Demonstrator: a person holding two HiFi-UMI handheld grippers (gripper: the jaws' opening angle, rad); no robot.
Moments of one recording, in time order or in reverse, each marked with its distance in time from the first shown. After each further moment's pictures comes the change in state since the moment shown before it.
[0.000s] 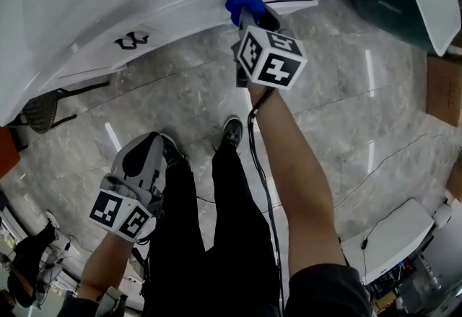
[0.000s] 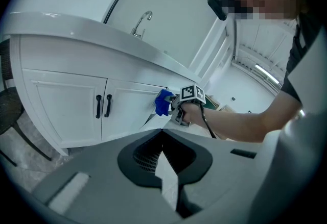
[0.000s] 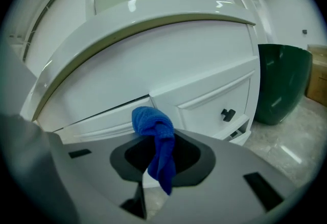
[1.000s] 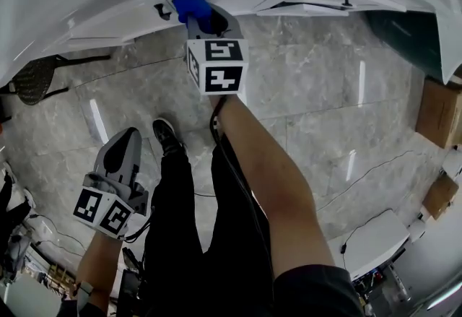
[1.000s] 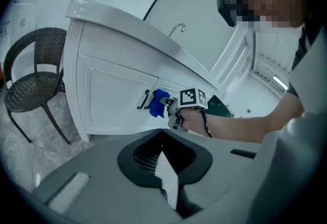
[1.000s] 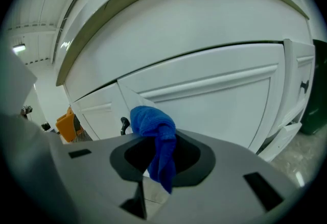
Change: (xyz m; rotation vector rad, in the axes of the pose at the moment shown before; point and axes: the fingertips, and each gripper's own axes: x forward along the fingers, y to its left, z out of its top) left arm -0.083 0.120 -0.046 -0.163 -0.049 0.146; right arm 0.047 0.221 -0.109 -0.212 0.081 0.266
